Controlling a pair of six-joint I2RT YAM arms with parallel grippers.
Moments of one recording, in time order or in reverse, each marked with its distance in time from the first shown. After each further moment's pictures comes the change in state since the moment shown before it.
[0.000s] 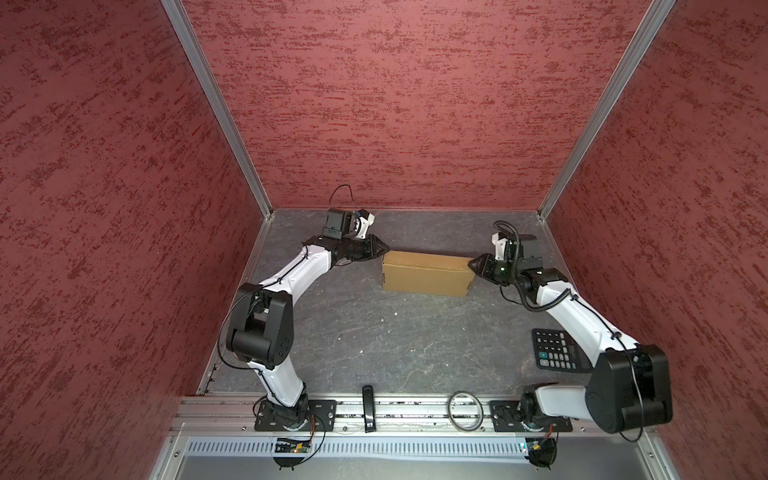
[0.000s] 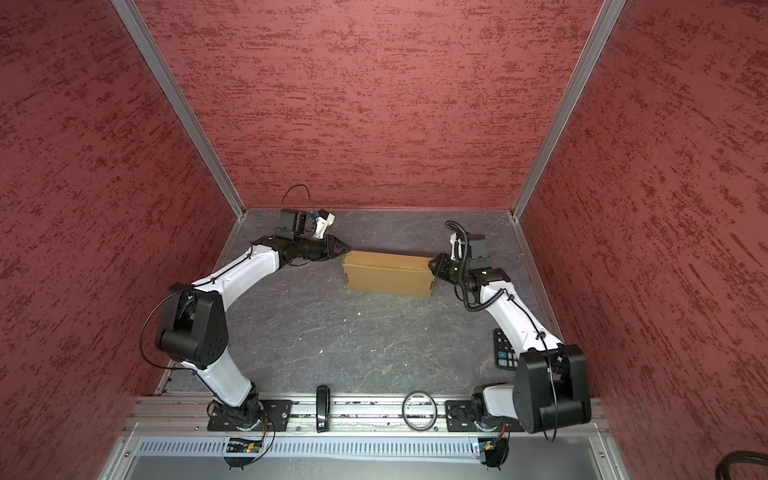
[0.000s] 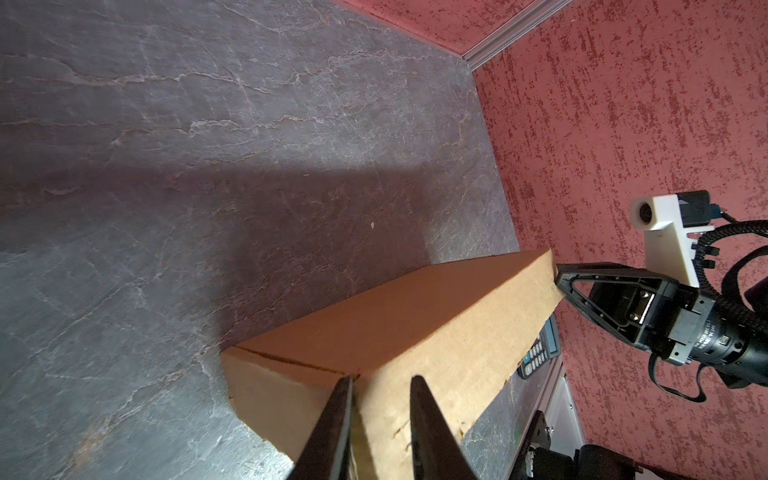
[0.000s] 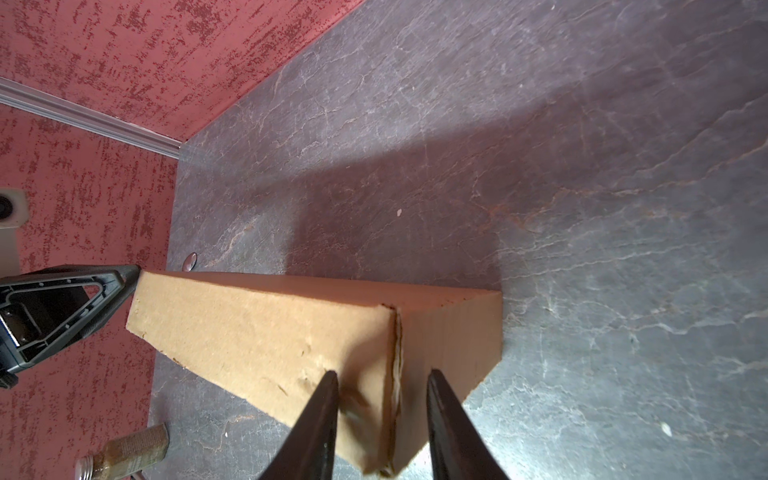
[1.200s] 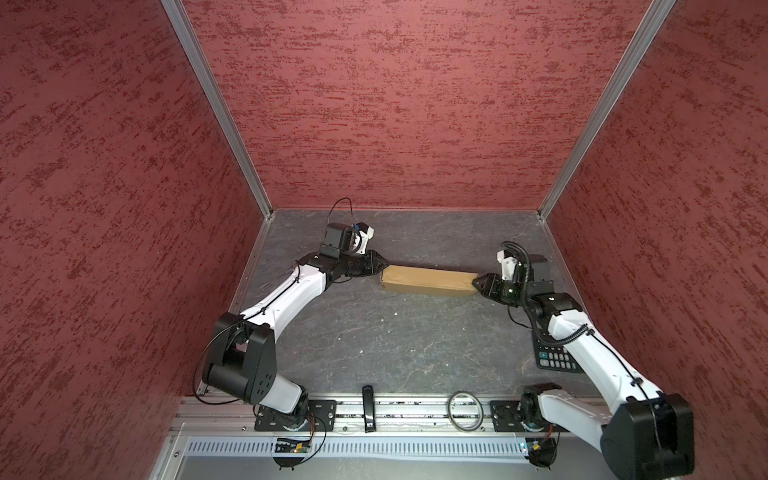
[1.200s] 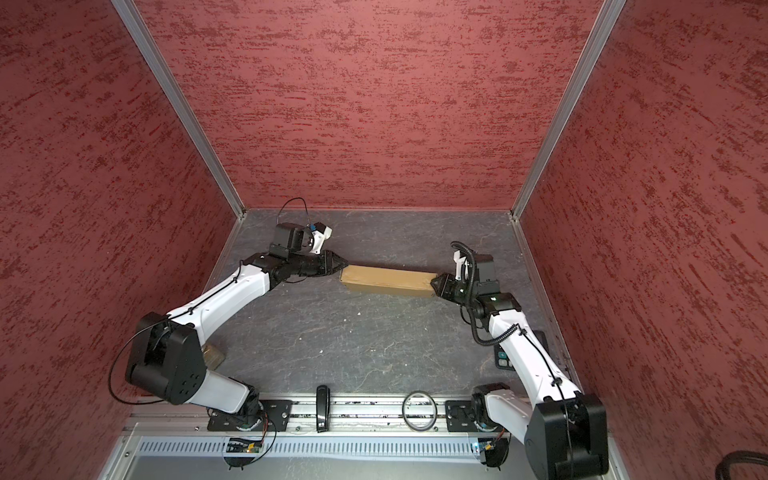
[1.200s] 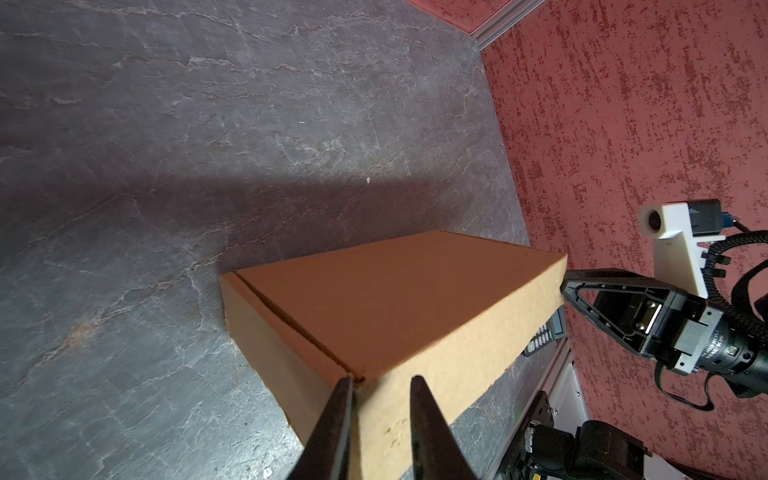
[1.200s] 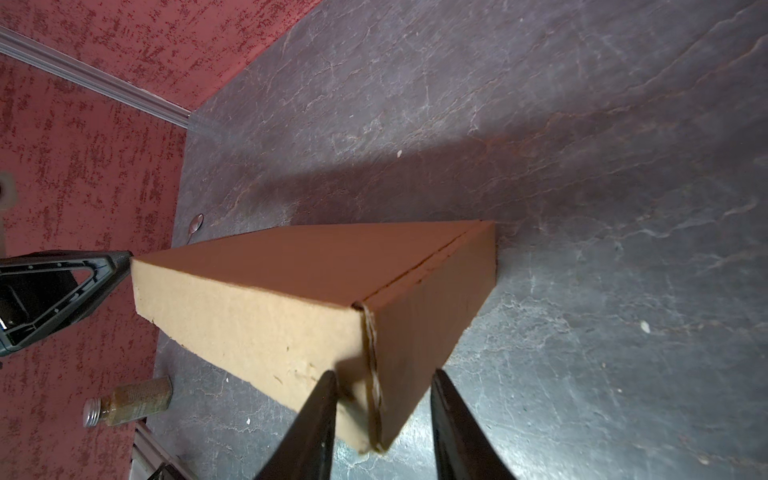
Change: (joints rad) left arm -0.065 -0.219 -0.191 -0.020 -0.092 -0.055; right arm 0.001 -0.245 -0.181 -0.060 -0.028 -0.018
